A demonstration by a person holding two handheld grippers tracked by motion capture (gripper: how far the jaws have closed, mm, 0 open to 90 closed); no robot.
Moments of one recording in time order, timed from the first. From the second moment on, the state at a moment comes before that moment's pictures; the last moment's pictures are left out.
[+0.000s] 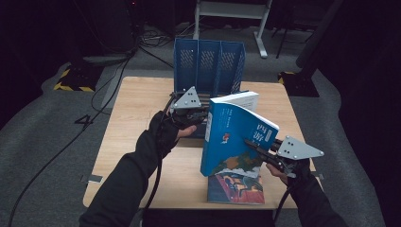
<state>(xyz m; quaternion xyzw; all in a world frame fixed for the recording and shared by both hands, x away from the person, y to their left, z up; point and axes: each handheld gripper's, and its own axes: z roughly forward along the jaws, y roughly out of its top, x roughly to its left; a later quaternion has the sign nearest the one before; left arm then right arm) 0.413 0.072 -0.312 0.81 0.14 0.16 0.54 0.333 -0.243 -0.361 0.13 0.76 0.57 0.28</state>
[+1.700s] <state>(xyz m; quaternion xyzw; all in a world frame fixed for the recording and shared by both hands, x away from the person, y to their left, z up) 0.327 0.068 -0.379 0.82 0.15 0.12 0.54 0.290 -0.247 -0.368 0.06 0.77 0.57 0.27</state>
